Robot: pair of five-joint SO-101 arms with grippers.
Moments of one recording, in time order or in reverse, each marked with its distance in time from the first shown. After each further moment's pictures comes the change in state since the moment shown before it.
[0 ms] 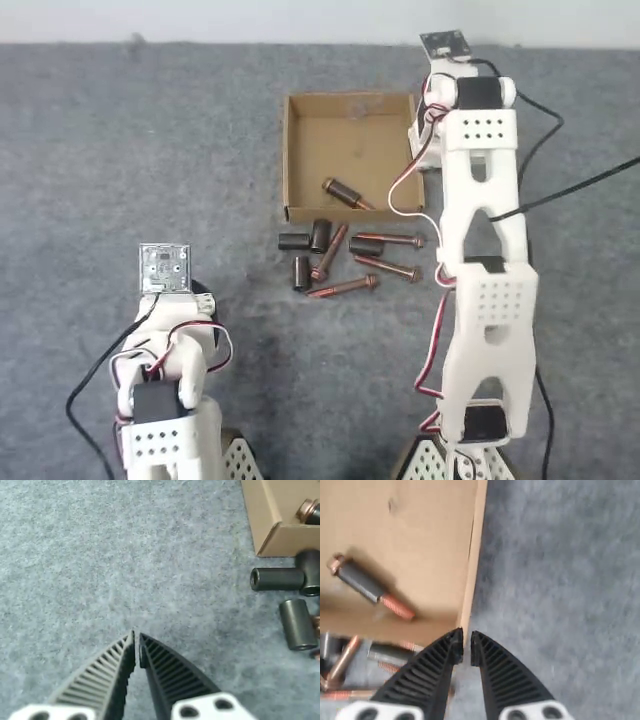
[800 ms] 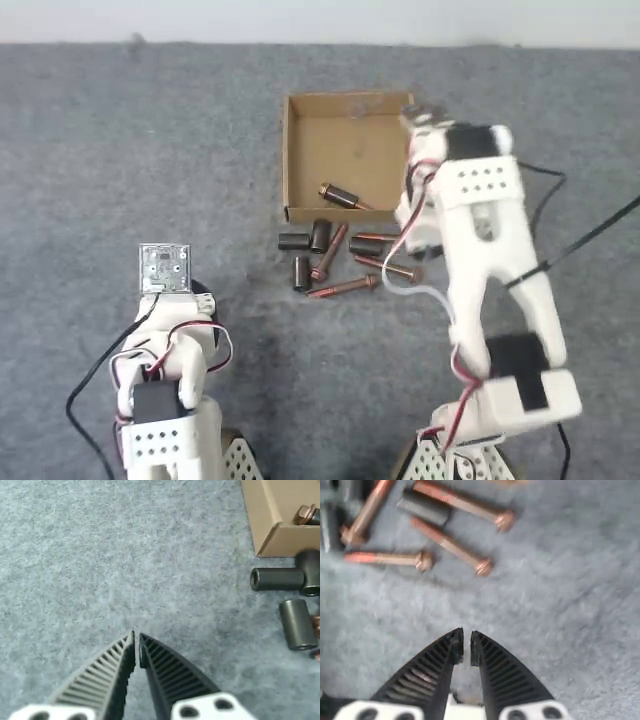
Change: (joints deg) left arm 0.0 0.0 0.0 0.0 0.0; right arm -7.8 -42.0 56.0 0.0 0.0
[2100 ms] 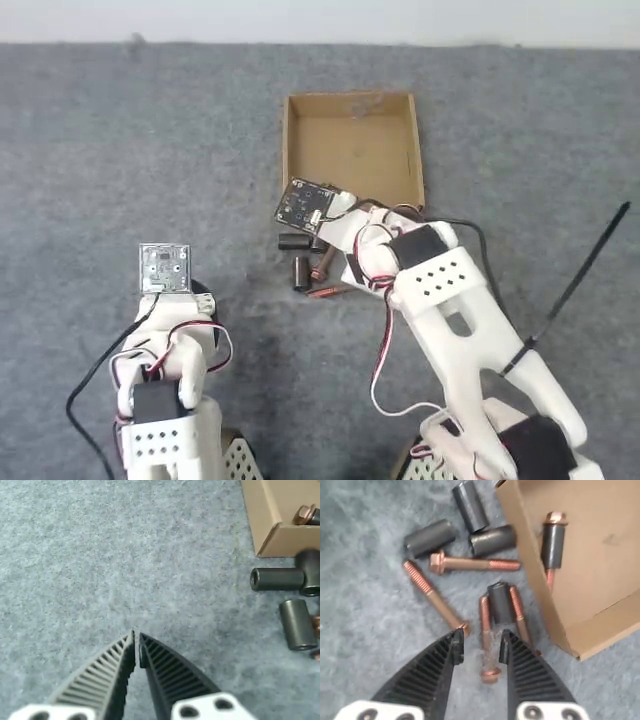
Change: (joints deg) left arm 0.0 0.0 0.0 0.0 0.0; right arm -14.9 -21.9 36.5 -42.7 36.6
